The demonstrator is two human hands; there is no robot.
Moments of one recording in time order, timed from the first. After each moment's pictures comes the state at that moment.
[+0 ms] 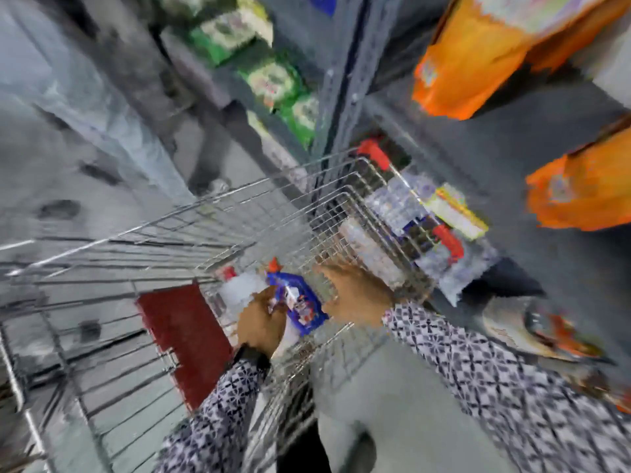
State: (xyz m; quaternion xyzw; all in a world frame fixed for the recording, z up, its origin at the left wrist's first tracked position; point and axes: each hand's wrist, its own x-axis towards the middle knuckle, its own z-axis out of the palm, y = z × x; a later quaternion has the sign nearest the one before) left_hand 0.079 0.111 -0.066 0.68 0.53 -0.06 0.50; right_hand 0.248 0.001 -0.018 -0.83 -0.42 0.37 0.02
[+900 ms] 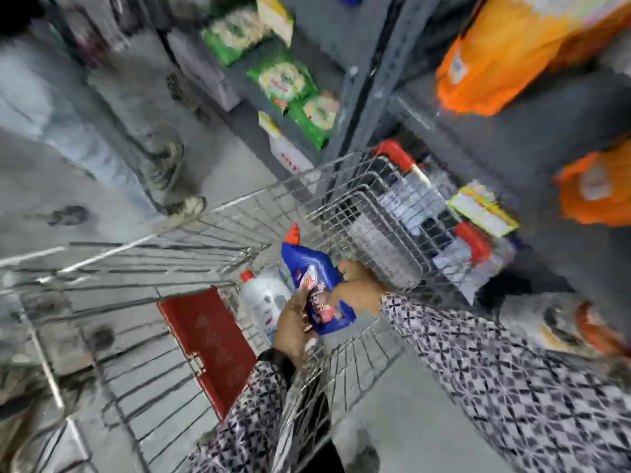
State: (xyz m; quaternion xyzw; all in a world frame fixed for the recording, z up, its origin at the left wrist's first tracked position) left_hand 0.085 0.107 -0.070 0.27 0.52 -0.01 0.81; right_hand 0.230 0.043 -0.054 -0.82 -0.11 0.51 0.24
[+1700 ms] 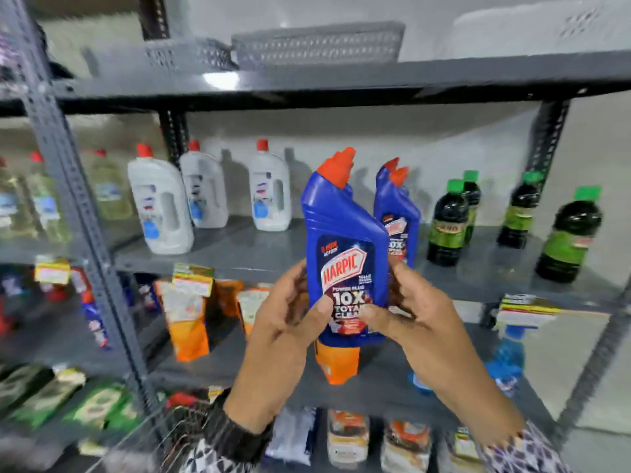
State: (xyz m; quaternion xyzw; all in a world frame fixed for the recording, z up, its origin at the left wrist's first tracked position) left_hand 0.094 -0.212 0.451 0.63 -0.22 0.12 0.73; right_hand 0.092 -0.402 0.463 -0.72 -0.23 -0.18 0.62
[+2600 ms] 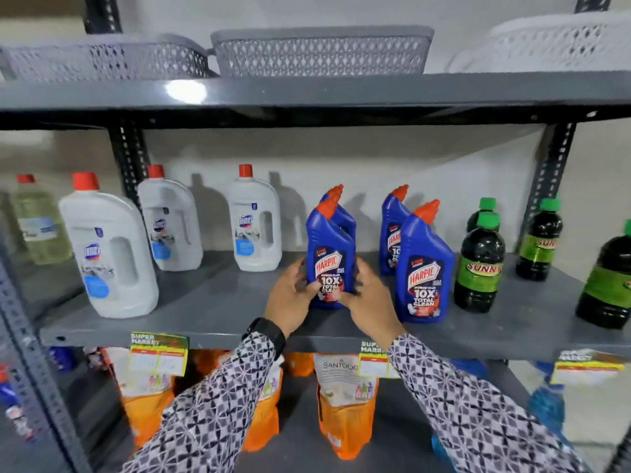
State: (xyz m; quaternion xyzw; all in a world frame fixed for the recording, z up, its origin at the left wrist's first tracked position) left_hand 0.390 -0.196 0.447 0.76 -0.17 0.09 0.62; right_hand 0.372 -0.360 0.431 -0.80 -0.05 -0.23 0.55
